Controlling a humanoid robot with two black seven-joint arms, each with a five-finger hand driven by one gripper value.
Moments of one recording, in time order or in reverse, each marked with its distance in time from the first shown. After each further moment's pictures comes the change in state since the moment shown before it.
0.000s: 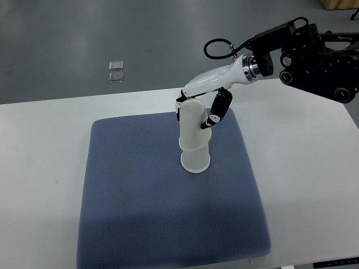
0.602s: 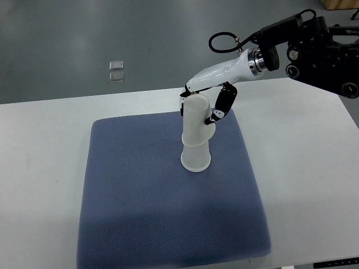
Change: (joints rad) left arm 0.000 0.000 0.000 0.000 0.000 0.000 0.000; right arm 0.007 -0.028 0.001 0.013 0.003 0.010 0.002
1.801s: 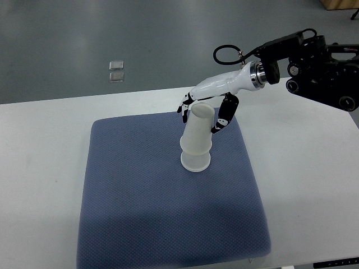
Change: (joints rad) left arm 0.000 0.000 0.000 0.000 0.000 0.000 0.000; right arm -0.075 0.002 0.000 -0.001 0.003 -0.071 -0.006
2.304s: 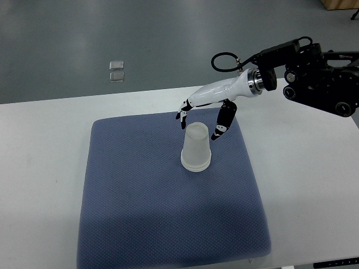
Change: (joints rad) left arm 0.000 0.000 0.000 0.000 0.000 0.000 0.000; right arm -0.016 0.009 0.003 0.001 0.000 -0.004 0.000
